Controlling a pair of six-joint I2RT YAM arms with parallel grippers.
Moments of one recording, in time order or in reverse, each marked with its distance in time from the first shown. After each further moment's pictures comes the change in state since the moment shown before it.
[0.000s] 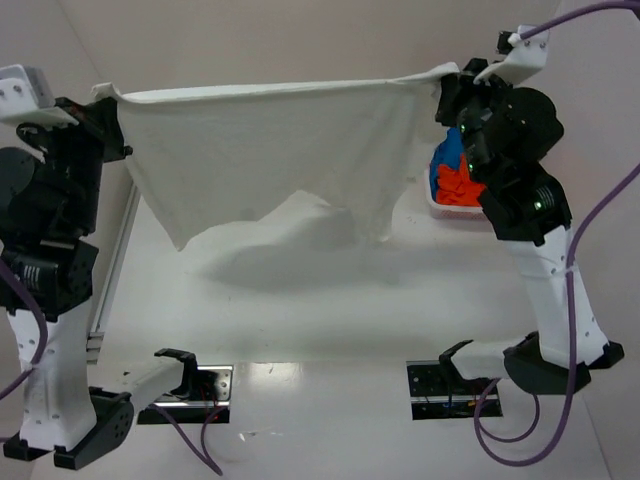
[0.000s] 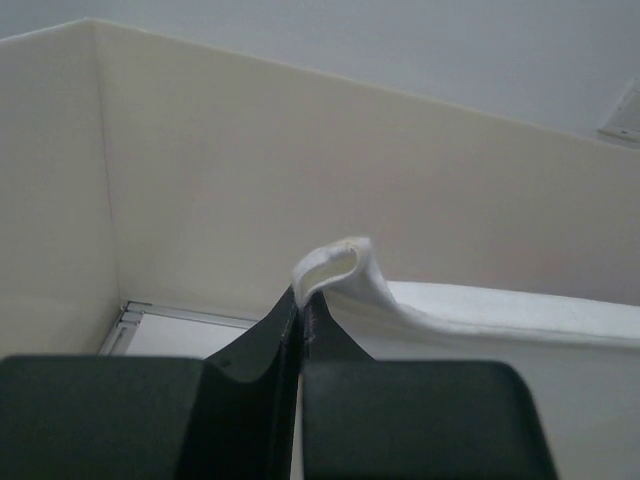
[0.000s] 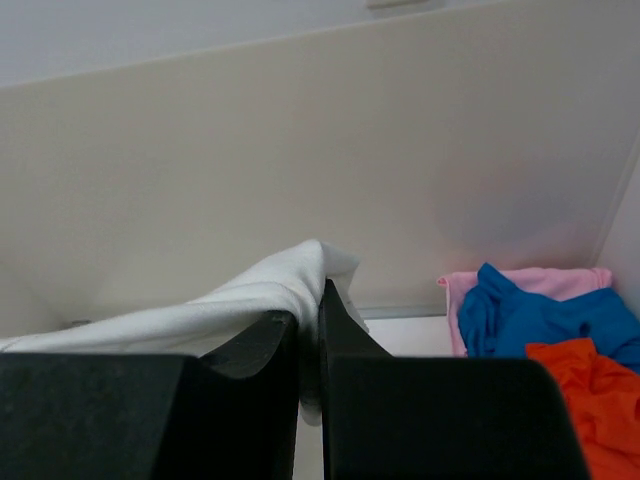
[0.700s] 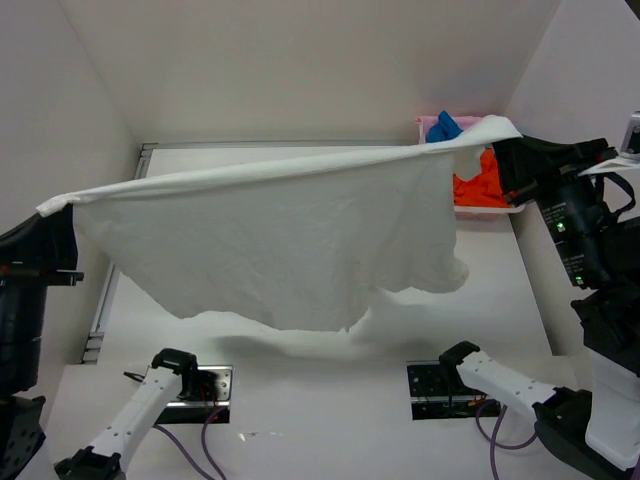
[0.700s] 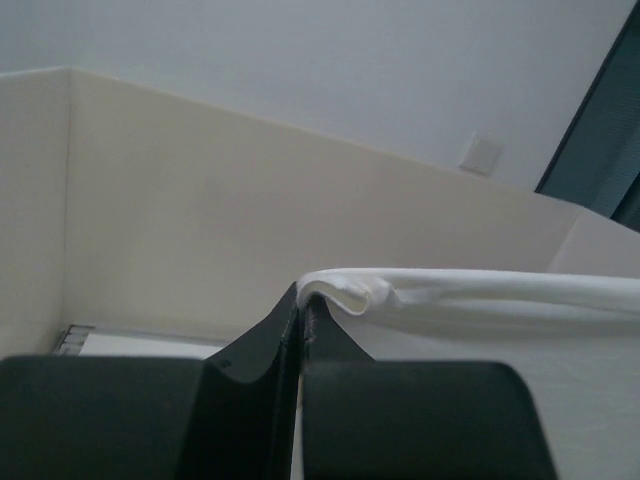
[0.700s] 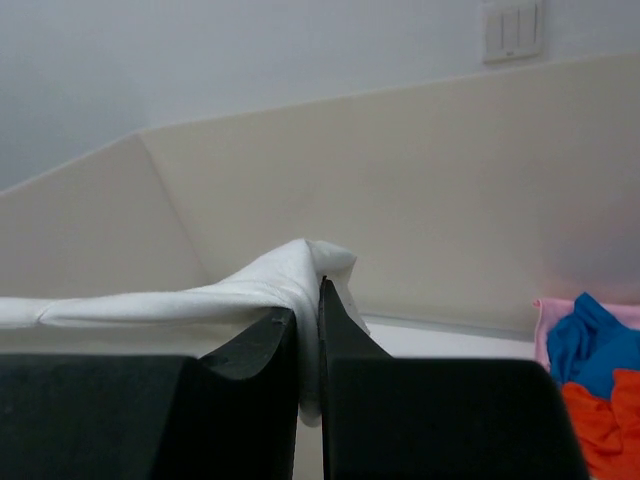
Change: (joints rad) left arm -0.053 -0.455 -0.158 -0.142 0.069 -0.072; right arm 0.004 -0.420 -0.134 -0.163 -0.282 0.114
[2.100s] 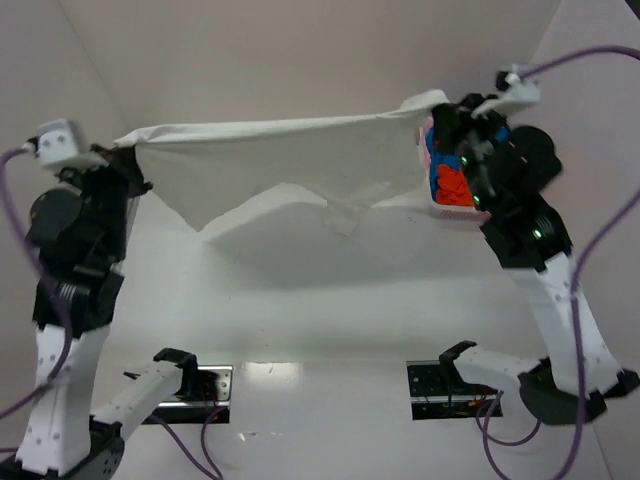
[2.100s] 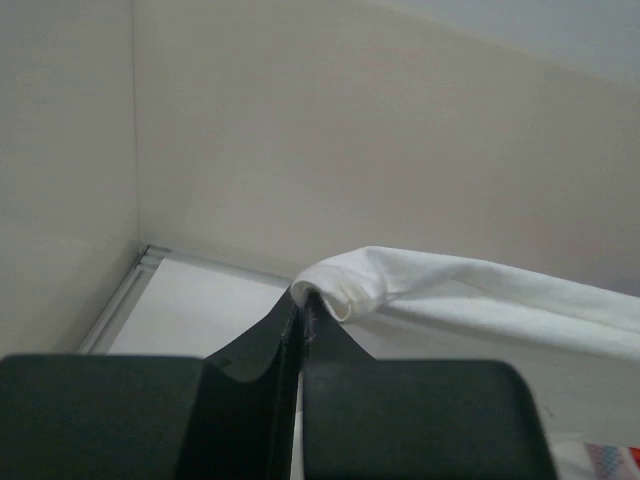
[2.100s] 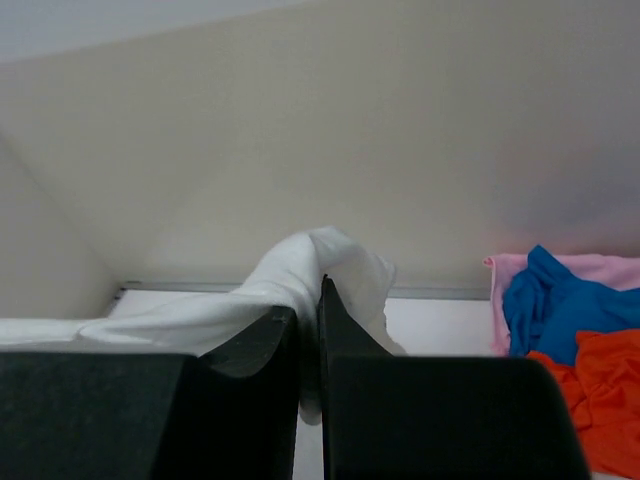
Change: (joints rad) left arm -0.011 0.272 -0.274 0.297 -0.225 0.050; right arm -0.015 0.267 -0.160 0.271 0.138 -0.056
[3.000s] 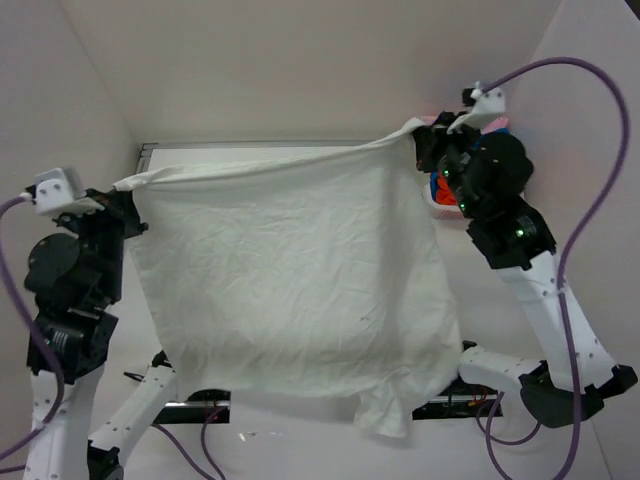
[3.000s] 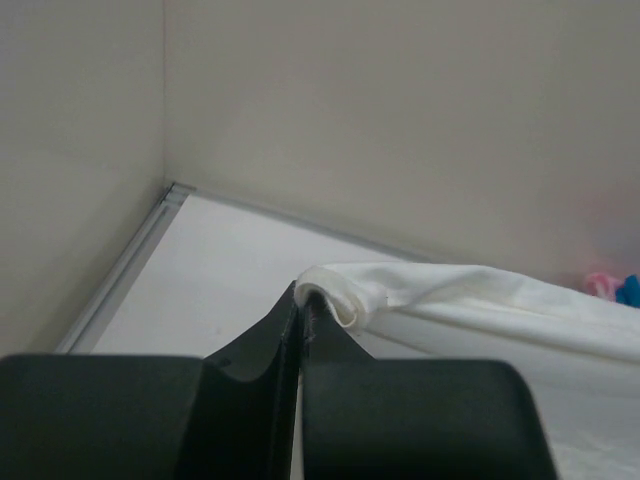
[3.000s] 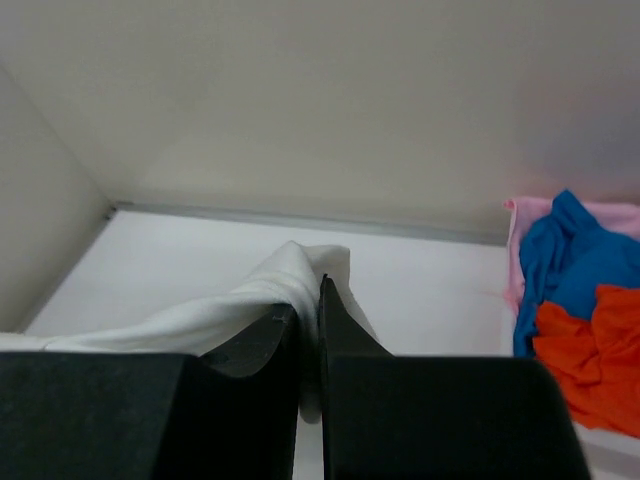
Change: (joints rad) left arm -0.006 -0.244 -0.141 -0.136 -0.011 -0.043; right arm 0.005 -0.075 -0.115 -0.060 -0.088 0.003
